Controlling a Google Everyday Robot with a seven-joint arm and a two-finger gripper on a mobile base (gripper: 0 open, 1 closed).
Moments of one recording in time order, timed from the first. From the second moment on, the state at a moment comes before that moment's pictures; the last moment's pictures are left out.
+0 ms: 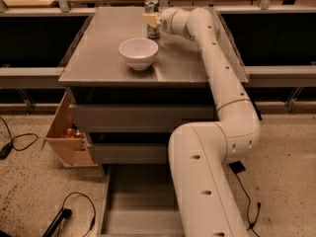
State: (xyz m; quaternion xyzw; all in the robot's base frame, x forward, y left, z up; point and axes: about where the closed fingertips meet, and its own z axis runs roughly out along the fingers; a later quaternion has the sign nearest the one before) arm 0.980 0.008 0.902 -0.26 0.70 0.23 0.62
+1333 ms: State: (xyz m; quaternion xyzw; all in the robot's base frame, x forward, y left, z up) arm 0.941 -0.025 0.952 -0.29 0.73 0.21 0.59
